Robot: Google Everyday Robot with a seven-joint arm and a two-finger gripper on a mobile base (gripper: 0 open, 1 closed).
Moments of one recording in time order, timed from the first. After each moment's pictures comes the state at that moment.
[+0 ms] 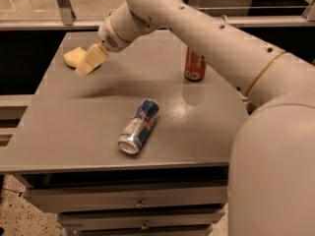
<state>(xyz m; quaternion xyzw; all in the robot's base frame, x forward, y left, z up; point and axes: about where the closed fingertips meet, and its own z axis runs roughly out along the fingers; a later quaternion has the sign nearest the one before) 0.689 0.180 0.893 -0.57 0.70 0.22 0.37</state>
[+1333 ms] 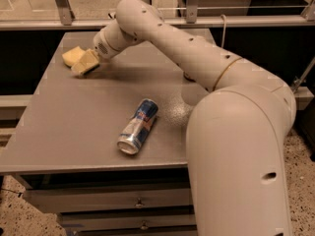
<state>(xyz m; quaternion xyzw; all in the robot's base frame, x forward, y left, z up) 0.757 0.215 0.840 -0.50 0.74 0.24 0.38</state>
